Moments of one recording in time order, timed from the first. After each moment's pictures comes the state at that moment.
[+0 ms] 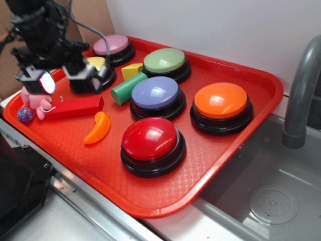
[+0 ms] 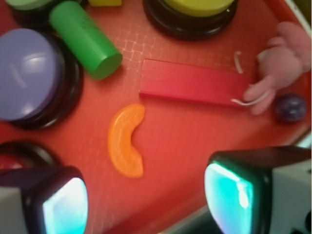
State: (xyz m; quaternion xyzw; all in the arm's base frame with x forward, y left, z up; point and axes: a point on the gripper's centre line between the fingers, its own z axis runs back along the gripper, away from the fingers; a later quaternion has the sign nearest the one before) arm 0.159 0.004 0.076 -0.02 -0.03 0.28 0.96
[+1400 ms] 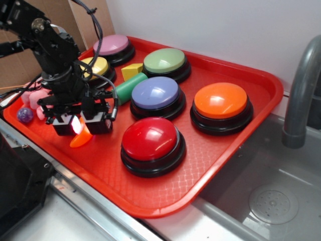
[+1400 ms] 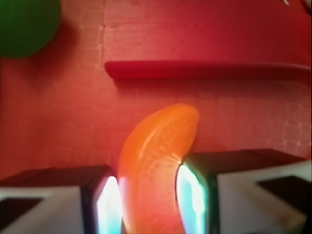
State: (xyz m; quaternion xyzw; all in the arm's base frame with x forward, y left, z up) arm 0.161 0.005 0.012 -0.03 -0.04 0.35 0.94
